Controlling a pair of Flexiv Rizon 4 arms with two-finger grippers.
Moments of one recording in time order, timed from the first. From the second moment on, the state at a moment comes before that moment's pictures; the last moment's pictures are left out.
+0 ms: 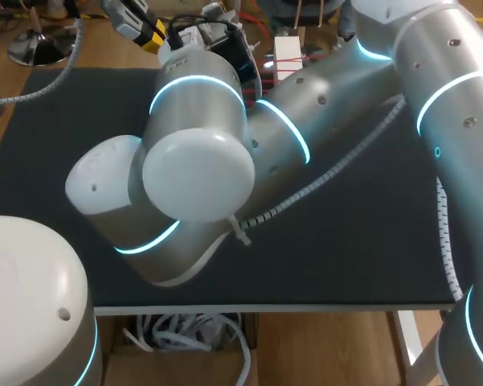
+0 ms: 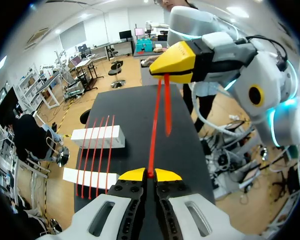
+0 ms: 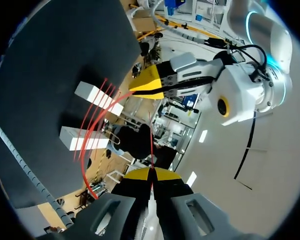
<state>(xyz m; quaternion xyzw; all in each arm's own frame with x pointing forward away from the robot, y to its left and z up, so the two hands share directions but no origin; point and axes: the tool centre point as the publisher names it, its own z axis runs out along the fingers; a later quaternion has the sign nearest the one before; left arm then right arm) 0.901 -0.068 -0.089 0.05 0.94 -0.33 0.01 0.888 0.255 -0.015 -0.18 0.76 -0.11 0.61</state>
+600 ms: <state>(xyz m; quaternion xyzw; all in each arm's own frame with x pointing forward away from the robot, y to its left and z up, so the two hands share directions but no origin) 0.901 -0.068 -0.089 0.05 0.94 -0.33 0.01 0.903 0.266 -0.031 -0.24 0.75 -0.13 0.60</state>
